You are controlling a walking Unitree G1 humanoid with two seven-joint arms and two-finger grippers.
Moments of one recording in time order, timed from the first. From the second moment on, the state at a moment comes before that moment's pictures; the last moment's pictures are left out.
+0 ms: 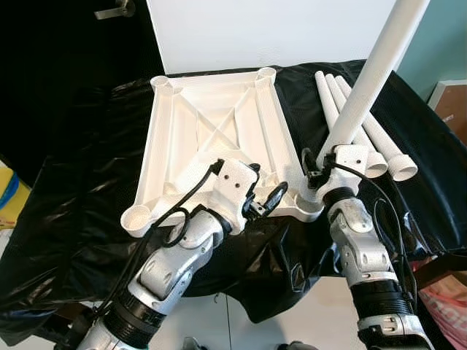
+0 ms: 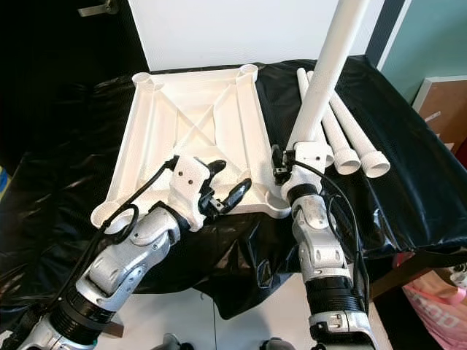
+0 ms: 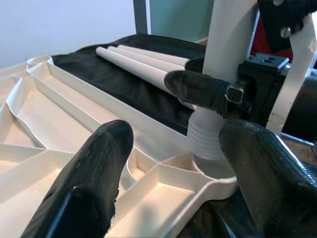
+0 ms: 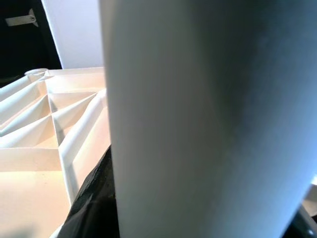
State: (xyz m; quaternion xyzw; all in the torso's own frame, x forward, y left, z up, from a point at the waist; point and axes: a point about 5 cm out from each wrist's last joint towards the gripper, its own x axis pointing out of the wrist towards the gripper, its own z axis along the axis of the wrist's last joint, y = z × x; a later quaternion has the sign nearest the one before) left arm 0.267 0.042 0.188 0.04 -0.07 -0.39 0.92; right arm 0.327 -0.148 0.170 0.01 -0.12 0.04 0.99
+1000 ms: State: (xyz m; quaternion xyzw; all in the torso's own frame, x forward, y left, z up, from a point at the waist) left arm 0.258 0.048 0.182 0.03 -0.03 -0.42 0.91; right arm 0.304 -0.140 0.165 -0.03 -0.14 0.13 0.98
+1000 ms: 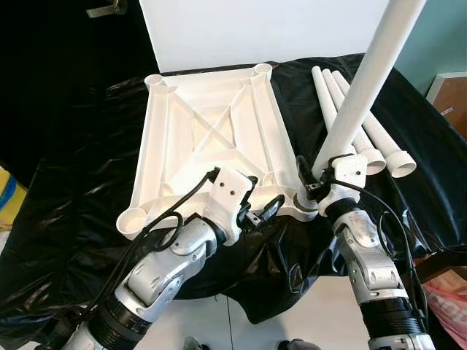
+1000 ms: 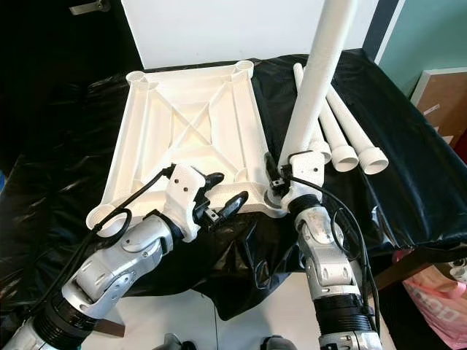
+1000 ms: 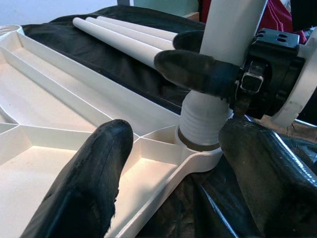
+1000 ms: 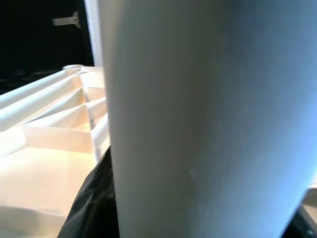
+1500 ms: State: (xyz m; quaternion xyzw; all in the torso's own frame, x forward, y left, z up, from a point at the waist) left arm 0.255 0.048 0.181 0.03 -0.02 -0.43 0.90; right arm 0.300 -0.138 0.160 -0.08 -0.15 0.18 0.97
